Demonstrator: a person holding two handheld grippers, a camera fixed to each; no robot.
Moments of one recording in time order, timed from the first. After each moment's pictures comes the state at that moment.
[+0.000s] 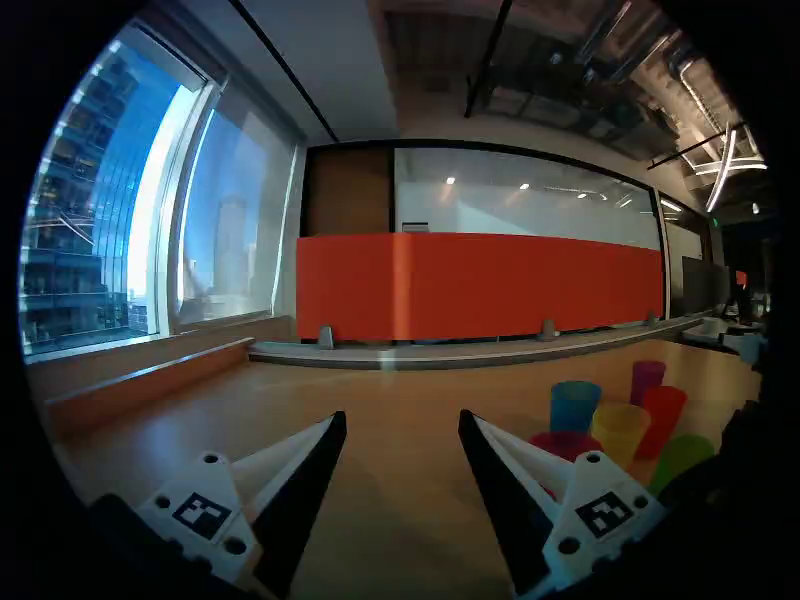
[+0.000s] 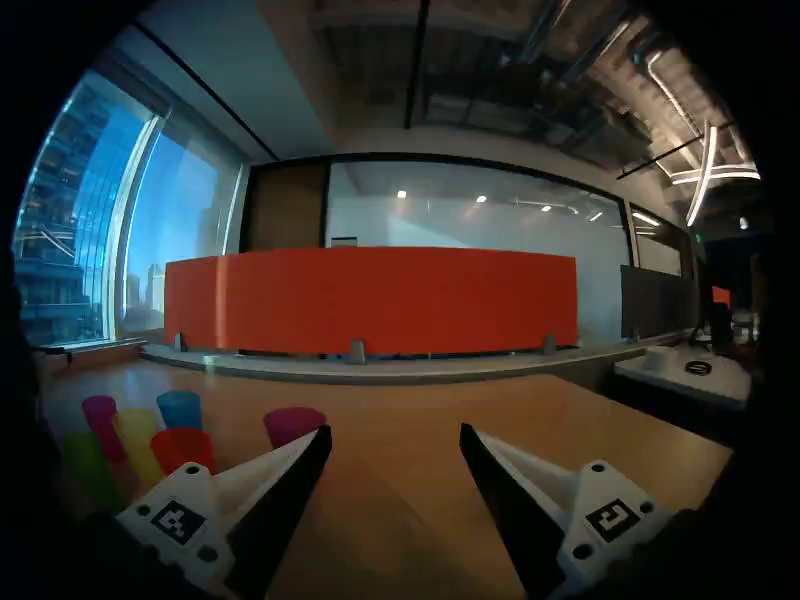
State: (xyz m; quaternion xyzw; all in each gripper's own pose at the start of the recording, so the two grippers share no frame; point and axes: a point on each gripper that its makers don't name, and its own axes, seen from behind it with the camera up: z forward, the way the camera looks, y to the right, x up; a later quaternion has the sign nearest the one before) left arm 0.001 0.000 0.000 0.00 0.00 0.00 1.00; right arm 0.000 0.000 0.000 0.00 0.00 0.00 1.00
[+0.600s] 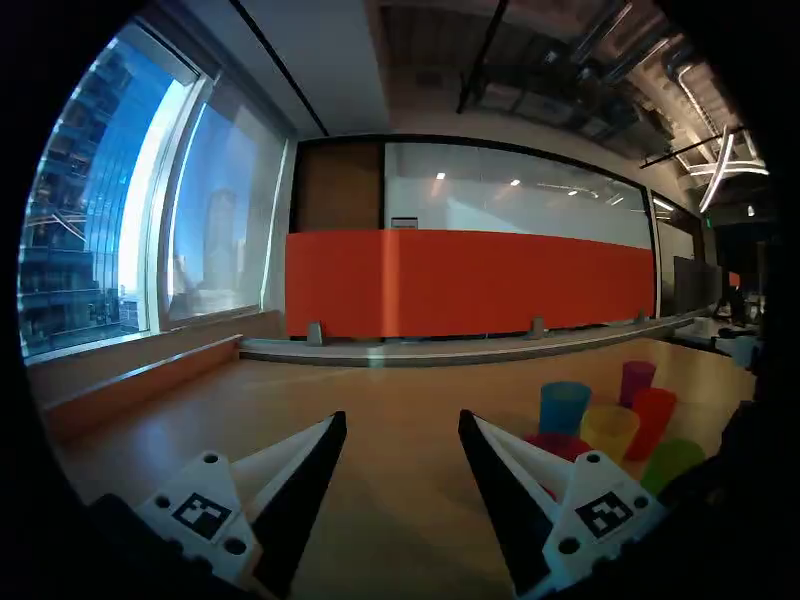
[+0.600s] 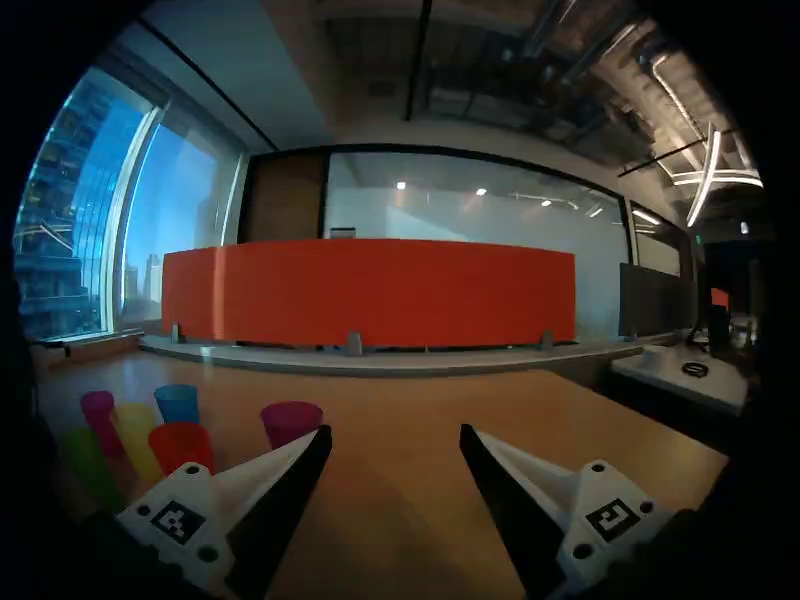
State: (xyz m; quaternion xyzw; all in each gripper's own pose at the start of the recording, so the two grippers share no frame) left arm 0.008 0.007 0.000 -0.02 -0.01 0.00 1.00; right arm 0.001 0.001 -0.001 0.00 -0.02 -0.01 1.00
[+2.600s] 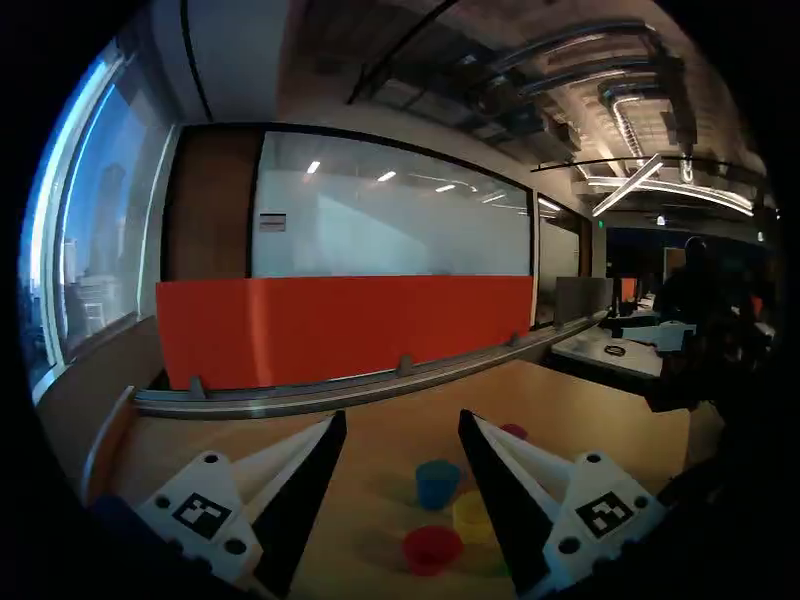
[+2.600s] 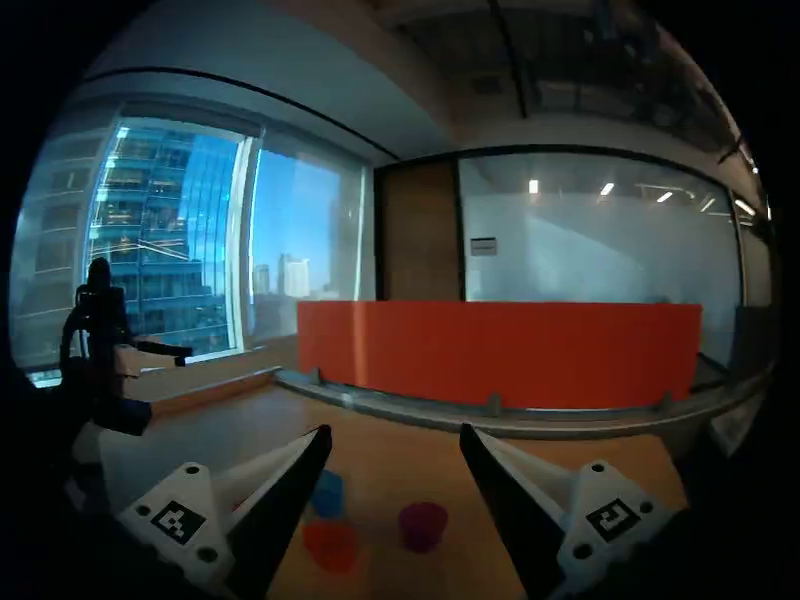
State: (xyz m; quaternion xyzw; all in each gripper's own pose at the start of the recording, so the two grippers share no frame) left arm 0.193 0.081 -0.002 -0.28 -0.05 0.00 0.96; right arm 0.194 -0.090 -0.014 0.27 -0.04 0.00 0.96
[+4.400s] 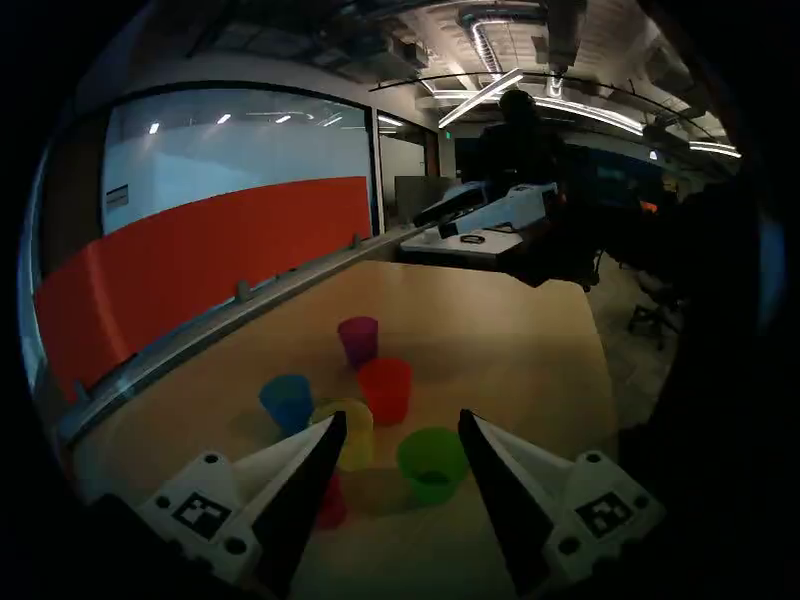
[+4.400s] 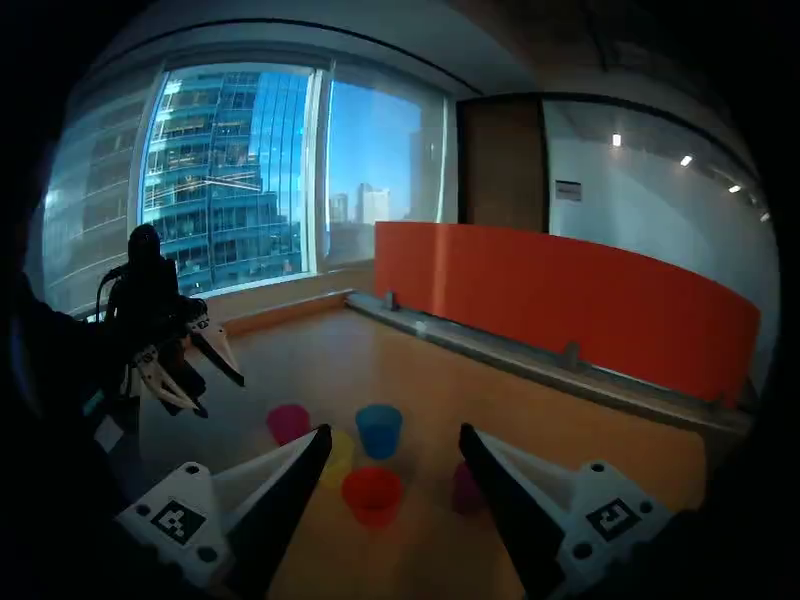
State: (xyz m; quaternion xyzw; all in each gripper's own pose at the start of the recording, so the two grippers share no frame) left arm 0.055 0.188 -0.084 -0.52 -0.14 0.12 0.84; right arm 0.124 -0.136 -0.019 0.39 -0.15 -0.07 0.91
